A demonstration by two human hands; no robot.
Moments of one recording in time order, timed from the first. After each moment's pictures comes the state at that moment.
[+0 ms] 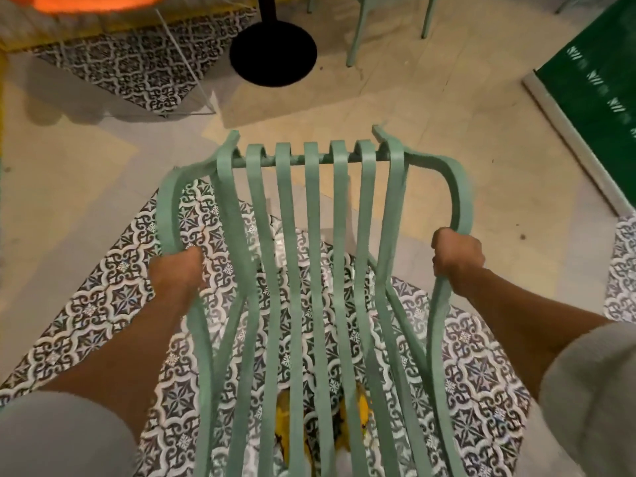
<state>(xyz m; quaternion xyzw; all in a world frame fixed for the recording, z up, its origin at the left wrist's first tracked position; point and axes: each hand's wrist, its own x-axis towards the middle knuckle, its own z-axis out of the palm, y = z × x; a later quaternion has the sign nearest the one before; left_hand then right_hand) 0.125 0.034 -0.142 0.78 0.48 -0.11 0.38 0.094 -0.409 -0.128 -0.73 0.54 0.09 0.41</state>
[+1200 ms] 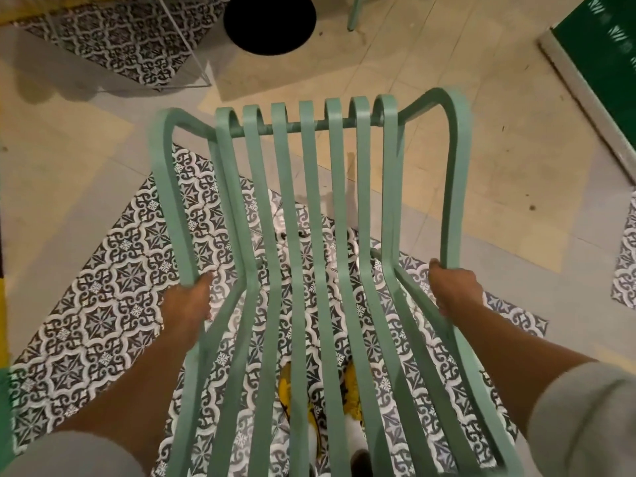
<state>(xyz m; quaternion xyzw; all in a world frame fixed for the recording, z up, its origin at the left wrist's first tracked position) 0.020 0.048 -0.201 0.79 0.45 -0.17 0.38 -0.017 -0.407 -0.206 -0.76 0.54 0.20 0.31</state>
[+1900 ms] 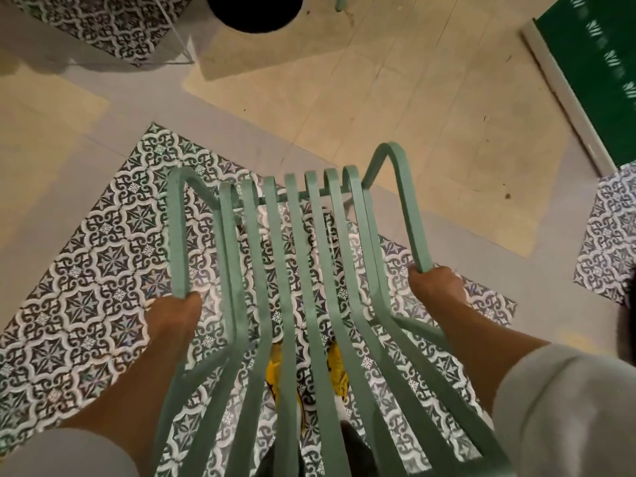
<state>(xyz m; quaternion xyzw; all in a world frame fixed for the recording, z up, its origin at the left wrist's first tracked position) -0.027 0.054 -0.210 0.86 0.42 -0.24 0.18 -0.050 -0.404 -0.187 -0.82 0.47 0.24 0.21</state>
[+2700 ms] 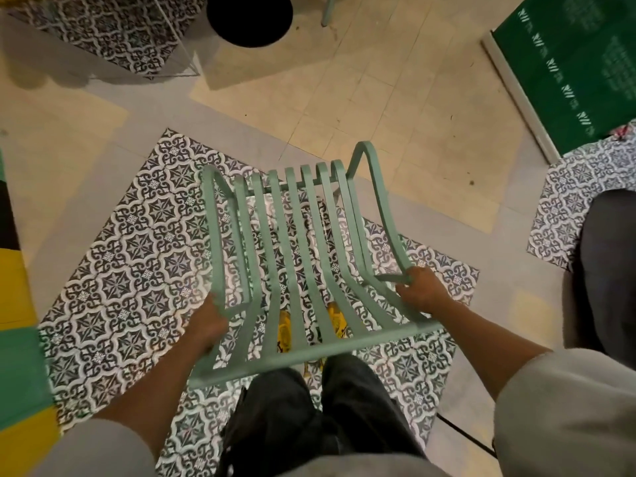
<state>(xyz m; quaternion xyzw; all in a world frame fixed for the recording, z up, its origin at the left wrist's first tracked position) -0.147 0.064 -0.055 0.85 0.21 -0.40 0.28 -0.162 -0.378 -0.008 -0.89 0.19 0.37 0.17</state>
